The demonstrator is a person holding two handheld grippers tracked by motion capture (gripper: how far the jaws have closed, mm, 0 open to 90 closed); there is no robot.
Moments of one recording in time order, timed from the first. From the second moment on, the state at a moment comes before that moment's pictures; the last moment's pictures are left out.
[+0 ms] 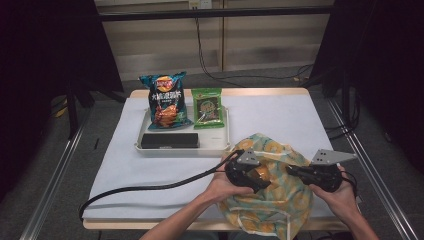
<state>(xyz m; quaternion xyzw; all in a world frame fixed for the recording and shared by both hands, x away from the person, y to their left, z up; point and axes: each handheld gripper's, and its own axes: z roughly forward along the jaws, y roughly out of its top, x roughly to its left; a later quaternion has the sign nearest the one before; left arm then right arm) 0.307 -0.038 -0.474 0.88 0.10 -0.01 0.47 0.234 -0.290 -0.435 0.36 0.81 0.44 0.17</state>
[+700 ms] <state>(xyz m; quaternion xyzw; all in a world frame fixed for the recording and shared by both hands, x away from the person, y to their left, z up) 0.297 -0.029 -0.462 0.90 0.08 0.00 0.43 0.232 -0.291 -0.433 0.36 0.81 0.44 0.17</state>
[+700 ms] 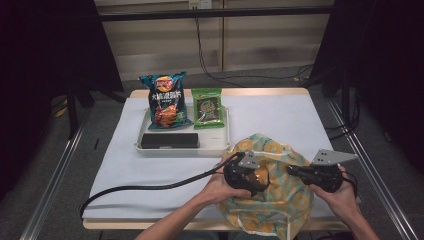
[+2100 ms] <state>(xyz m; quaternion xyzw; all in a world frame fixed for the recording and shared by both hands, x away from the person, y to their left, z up) 0.290 0.069 -0.436 0.90 0.09 -0.02 0.42 0.225 -0.291 -0.419 0.35 0.80 0.46 0.17</state>
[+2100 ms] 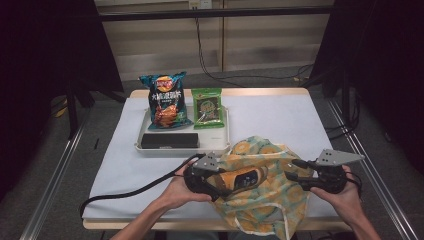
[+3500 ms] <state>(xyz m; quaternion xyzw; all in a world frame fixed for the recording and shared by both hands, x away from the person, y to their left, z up) 0.300 0.050 -0.458 0.92 0.09 -0.01 0.38 0.278 -0.239 -0.462 0.29 0.86 0.40 0.09</state>
